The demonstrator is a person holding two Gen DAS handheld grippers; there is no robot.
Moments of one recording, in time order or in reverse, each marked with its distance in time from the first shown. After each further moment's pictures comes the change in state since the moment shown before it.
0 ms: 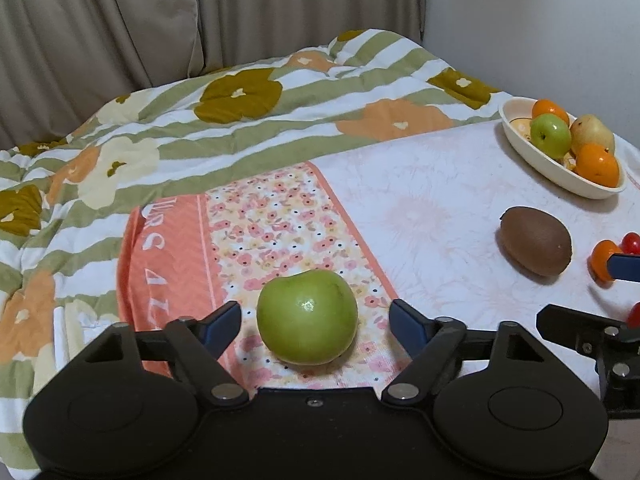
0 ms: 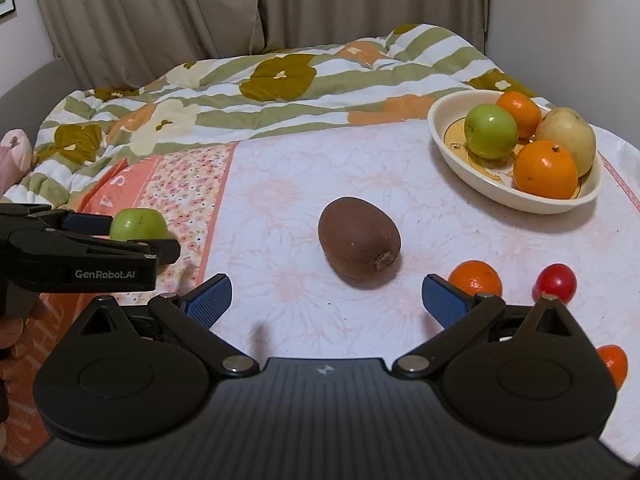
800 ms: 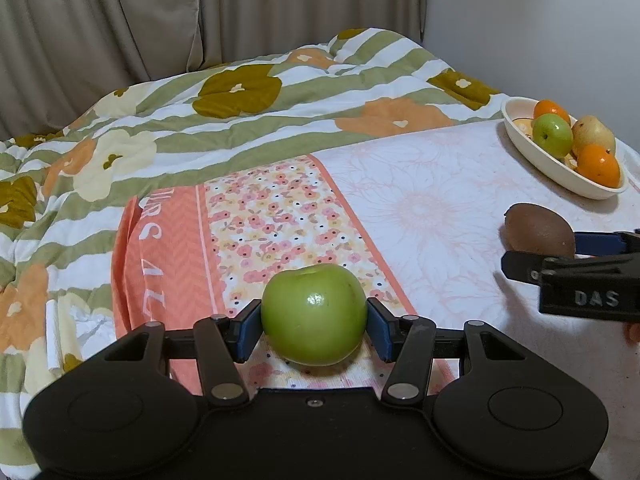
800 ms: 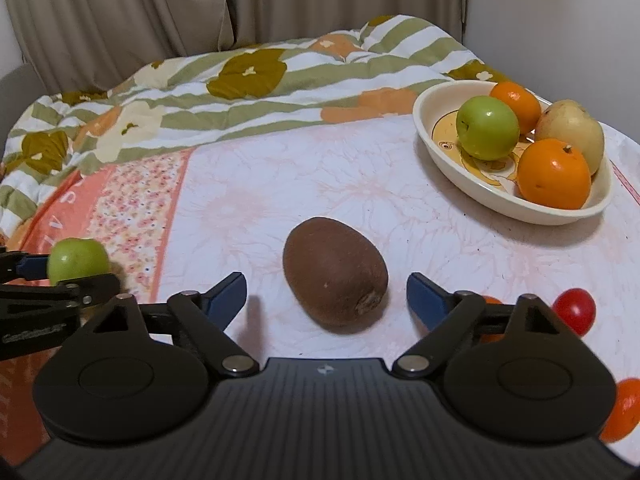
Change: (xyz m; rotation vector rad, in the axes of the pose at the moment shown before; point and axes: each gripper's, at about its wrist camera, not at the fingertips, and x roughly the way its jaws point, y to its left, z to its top) left arm 0.005 0.005 -0.004 -0.015 0.000 -0.017; right arm 0.051 -0.007 0.017 0.031 0.020 -0.075
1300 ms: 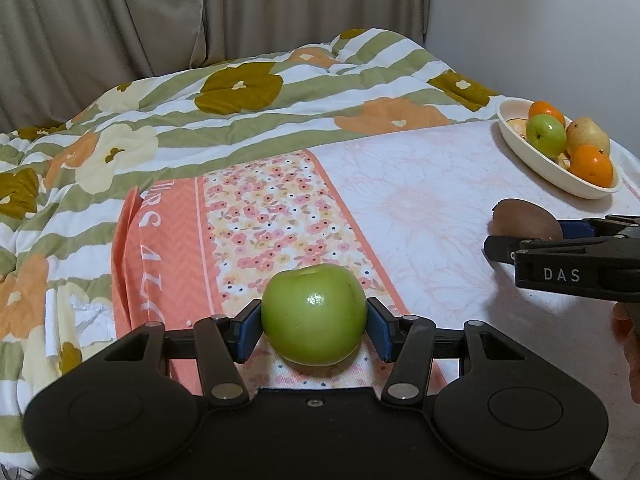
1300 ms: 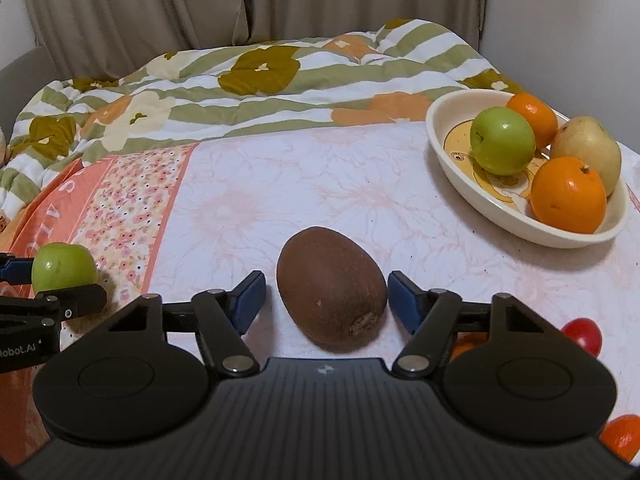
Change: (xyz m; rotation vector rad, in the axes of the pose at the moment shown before) left arm -0.009 -0.007 -0.007 -0.023 0.004 0.002; right arm 0.012 -0.003 0.004 -0.059 -0.008 0.029
